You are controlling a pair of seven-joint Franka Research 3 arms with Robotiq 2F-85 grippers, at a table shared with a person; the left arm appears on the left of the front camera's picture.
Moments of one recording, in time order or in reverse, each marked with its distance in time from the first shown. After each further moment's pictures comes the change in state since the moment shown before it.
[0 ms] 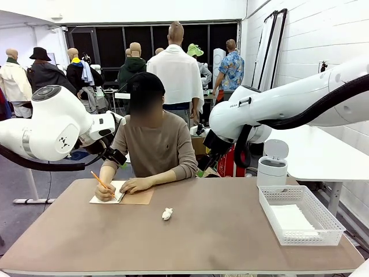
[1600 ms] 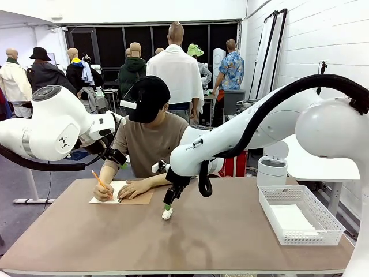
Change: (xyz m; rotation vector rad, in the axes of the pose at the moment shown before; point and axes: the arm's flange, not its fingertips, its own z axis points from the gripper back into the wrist) left arm 0.000 0.000 0.000 0.000 0.000 0.000; right arm 0.061 0.046 -0.186 0.083 0.128 0.159
